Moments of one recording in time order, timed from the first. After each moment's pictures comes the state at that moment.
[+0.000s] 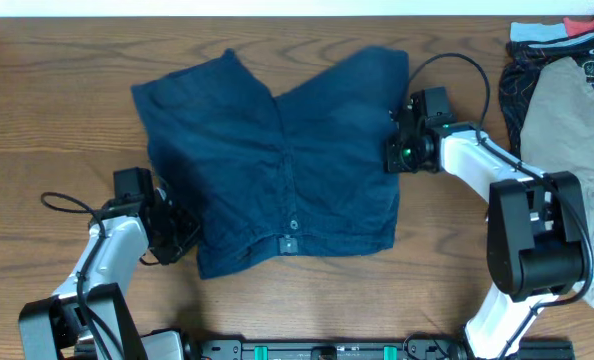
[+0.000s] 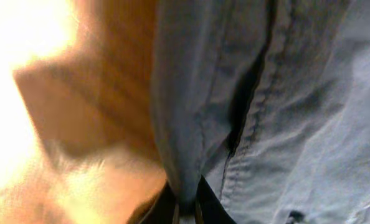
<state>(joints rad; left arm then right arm) 0.21 1.45 0.62 -0.59 0.35 -0.56 0.17 1.94 1.15 -0.49 -0.24 0.16</state>
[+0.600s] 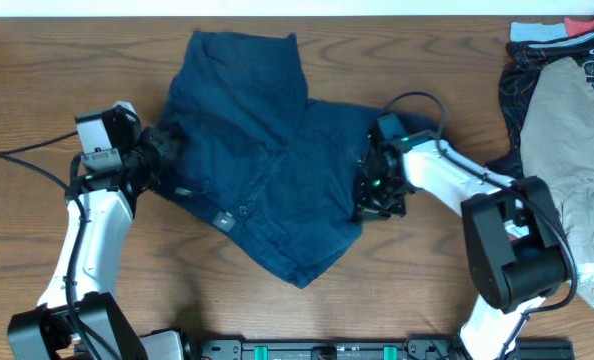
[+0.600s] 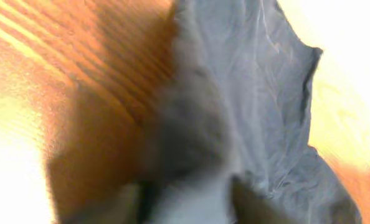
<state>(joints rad) 0.22 1.45 0.89 -0.31 0.34 -0.55 0.38 1.93 1.13 -0.82 -0.42 0.43</state>
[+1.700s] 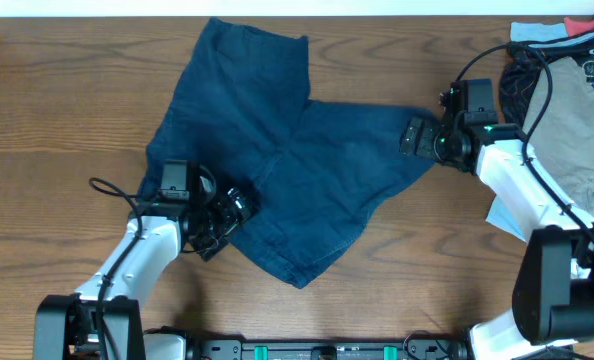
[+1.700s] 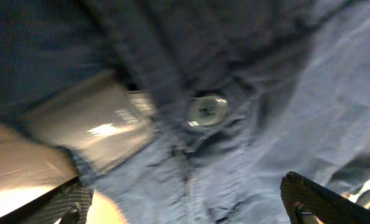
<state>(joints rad) -0.09 1.43 0.61 -0.47 0.45 -0.78 0.08 1.73 1.11 -0.50 -0.11 0.37</state>
